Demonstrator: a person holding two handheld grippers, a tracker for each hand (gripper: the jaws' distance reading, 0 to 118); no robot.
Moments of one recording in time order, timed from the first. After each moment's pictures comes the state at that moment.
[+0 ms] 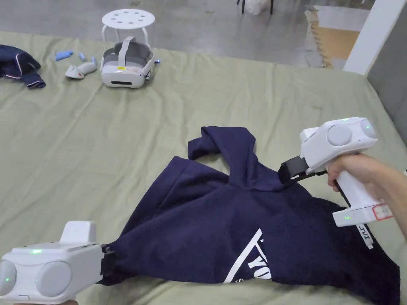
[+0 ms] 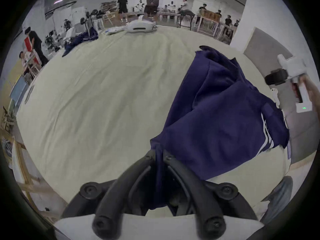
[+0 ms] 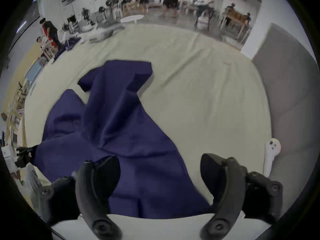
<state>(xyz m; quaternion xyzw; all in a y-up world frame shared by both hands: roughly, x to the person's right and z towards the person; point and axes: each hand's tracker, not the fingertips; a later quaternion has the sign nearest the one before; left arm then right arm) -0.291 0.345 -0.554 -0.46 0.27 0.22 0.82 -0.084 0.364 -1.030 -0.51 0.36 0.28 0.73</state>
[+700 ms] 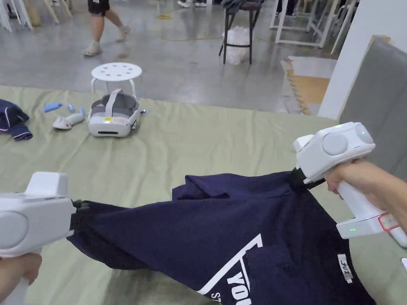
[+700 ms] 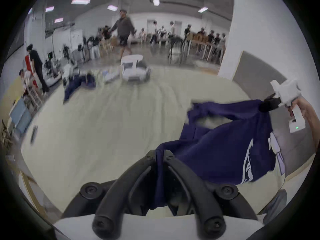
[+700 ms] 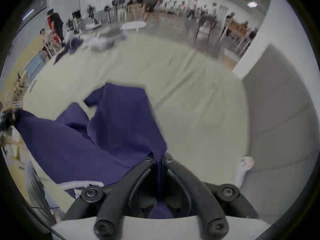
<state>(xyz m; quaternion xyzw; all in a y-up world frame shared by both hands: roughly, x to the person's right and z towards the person) -0.350 0.491 -0.625 -0.34 0.26 0.12 0.90 -0.047 0.506 -1.019 -0.41 0.35 0.29 0.79</state>
